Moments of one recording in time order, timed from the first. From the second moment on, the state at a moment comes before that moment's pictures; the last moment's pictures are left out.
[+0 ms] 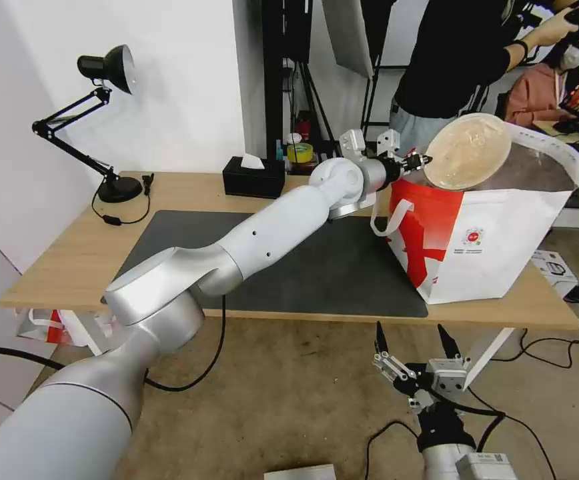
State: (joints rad) left arm -0.16 -1.61 0.59 -0.90 -1.73 0.28 -0.04; right arm -1.63 0.75 -0.06 2.41 0.21 0.11 0.95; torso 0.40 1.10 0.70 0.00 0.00
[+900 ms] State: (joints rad) left arm -0.18 -1.61 0.63 -0.90 -1.68 0.19 -0.03; right arm -1.63 0.75 -0.06 2.41 0.21 0.11 0.95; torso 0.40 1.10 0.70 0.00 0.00
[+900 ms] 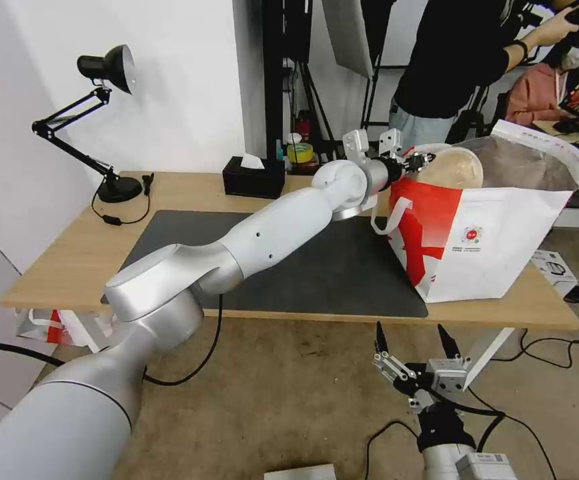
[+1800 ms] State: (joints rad) left arm -0.24 -1.61 0.58 -0.92 -1.67 0.17 -0.08; right arm -1.63 0.75 -0.06 2.41 0.21 0.11 0.95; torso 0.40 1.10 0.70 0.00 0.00
